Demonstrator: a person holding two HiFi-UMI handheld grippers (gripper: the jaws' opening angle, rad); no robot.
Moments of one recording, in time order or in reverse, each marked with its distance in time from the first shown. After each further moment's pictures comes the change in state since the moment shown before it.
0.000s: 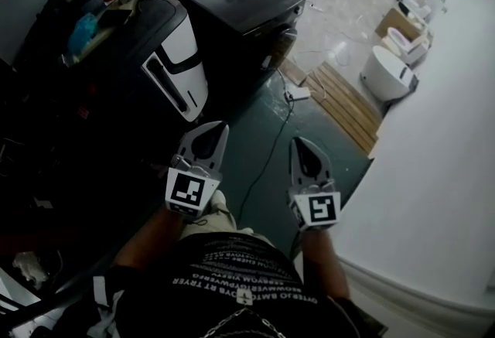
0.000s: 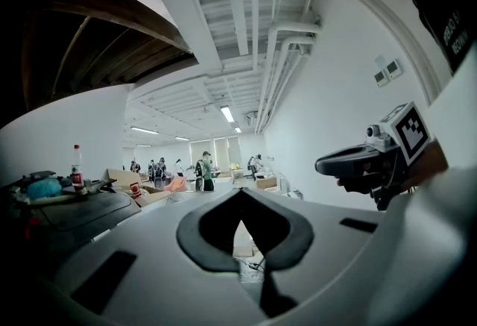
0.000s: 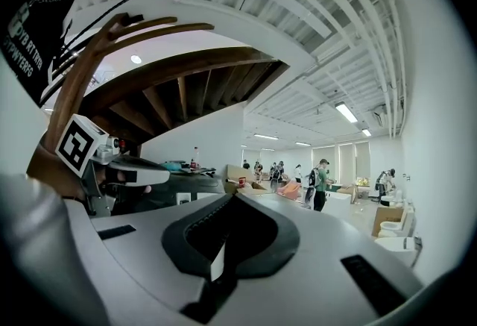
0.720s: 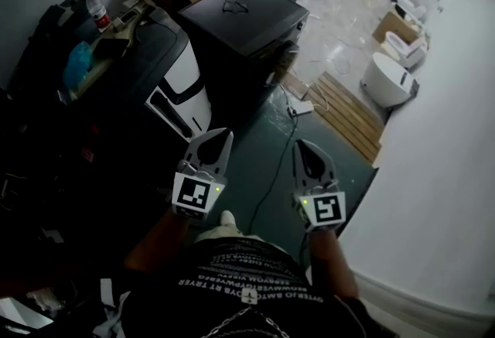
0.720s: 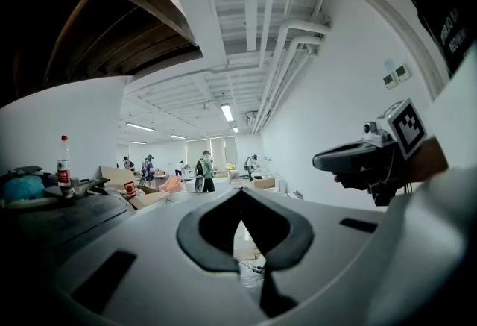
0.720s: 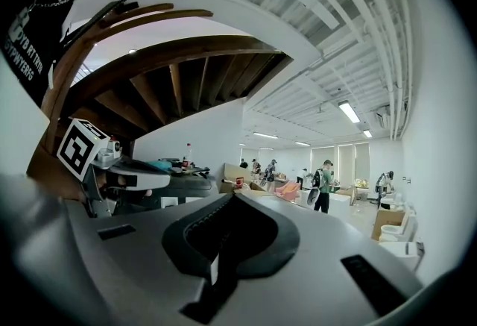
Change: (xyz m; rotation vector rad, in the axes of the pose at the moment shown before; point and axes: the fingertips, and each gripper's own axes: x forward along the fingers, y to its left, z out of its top) left arm 0.070 0.097 -0.015 0.001 0.001 -0.031; right arm 0.115 -0.011 0.013 -0.028 0.016 -0.015
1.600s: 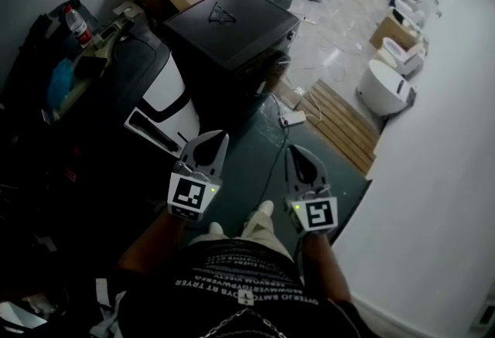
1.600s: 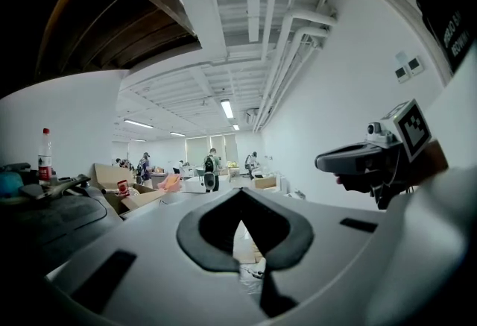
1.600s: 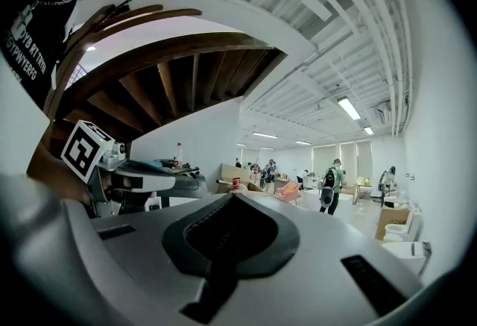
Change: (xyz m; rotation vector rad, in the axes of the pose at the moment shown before) left arm 0.099 -0.004 0.013 -0.015 0.000 -0.018; right arm 0.043 -0.077 -0.009 0.019 -0.017 0.016
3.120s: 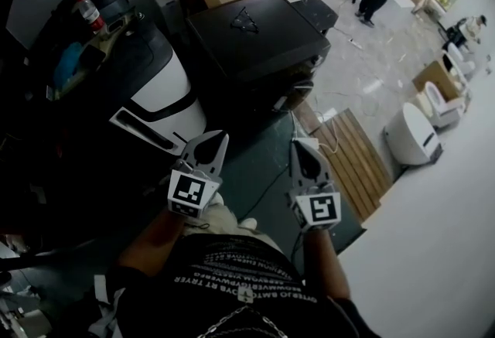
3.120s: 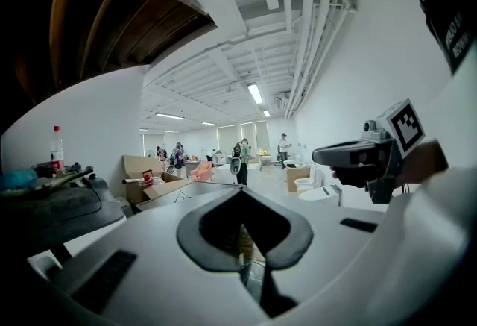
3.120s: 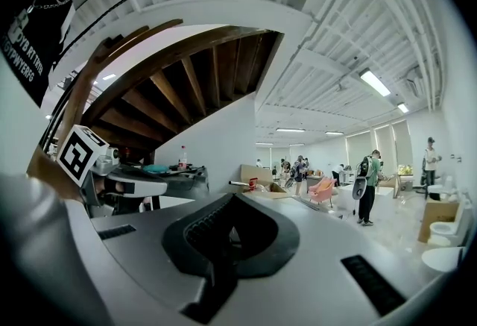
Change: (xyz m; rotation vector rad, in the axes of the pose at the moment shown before) left arm 0.159 0.002 -0.008 -0.079 0.126 0.279; right arm 0.119 -0.173 -0.024 0.056 -0.010 0.280
